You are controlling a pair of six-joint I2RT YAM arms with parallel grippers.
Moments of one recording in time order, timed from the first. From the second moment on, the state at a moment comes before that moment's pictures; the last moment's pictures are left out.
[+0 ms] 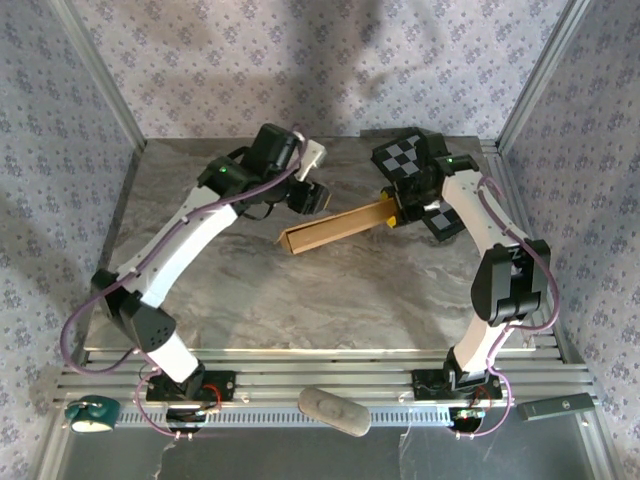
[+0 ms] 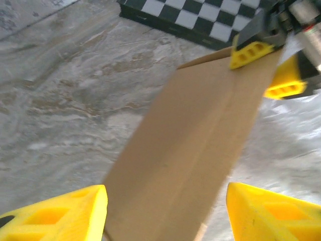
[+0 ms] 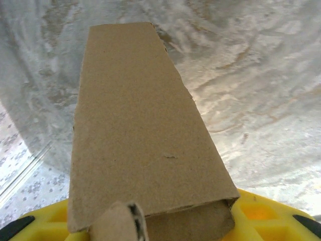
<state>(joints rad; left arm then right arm) -0.70 1.66 1.84 -0.98 0.03 -0.02 0.19 1.73 1.56 -1.04 -0.44 1.43</state>
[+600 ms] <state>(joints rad) -0.86 1.75 1.83 -1.01 -0.02 0.28 0.19 1.79 1.60 -1.11 -0.44 1.43</state>
